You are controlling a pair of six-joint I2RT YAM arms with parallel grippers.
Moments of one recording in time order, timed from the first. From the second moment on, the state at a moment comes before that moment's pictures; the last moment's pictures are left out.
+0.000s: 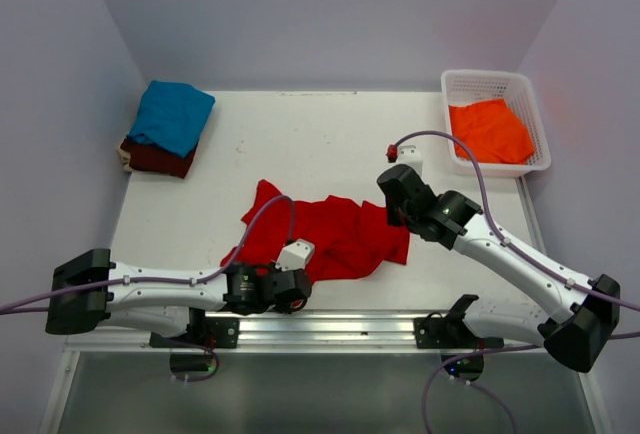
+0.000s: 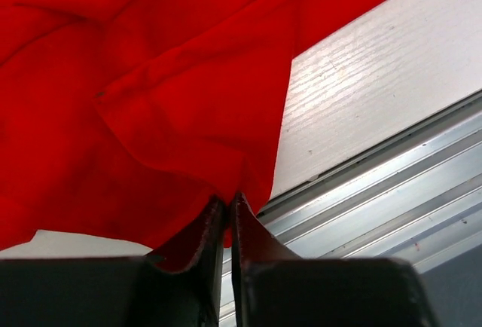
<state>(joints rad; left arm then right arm) -1.38 1.16 0.57 -0.55 -0.40 -0.86 0.78 1.14 1.03 -0.80 0.49 0.51</state>
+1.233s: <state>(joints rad) -1.37 0.92 1.07 -1.29 -0.73 -1.20 0.54 1.73 1.09 -0.47 0.15 0.50</state>
